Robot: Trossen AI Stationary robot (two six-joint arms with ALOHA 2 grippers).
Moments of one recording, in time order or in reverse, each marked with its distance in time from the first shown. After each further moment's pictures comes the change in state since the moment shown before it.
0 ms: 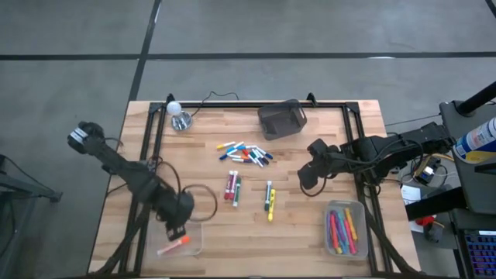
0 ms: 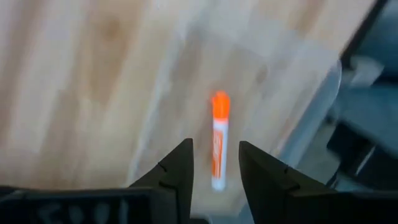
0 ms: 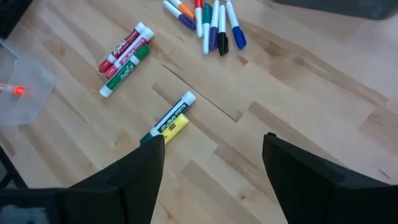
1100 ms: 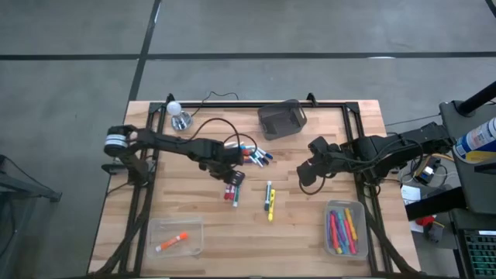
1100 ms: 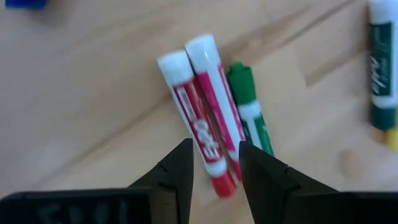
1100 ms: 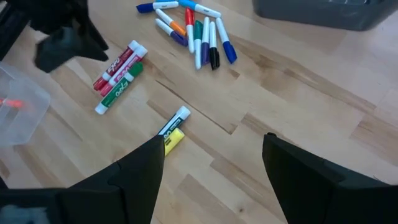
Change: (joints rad) left arm 0.654 0.437 0.126 0.288 -0.052 0.099; right arm -0.006 -0.001 0.000 0.000 0.055 0.027
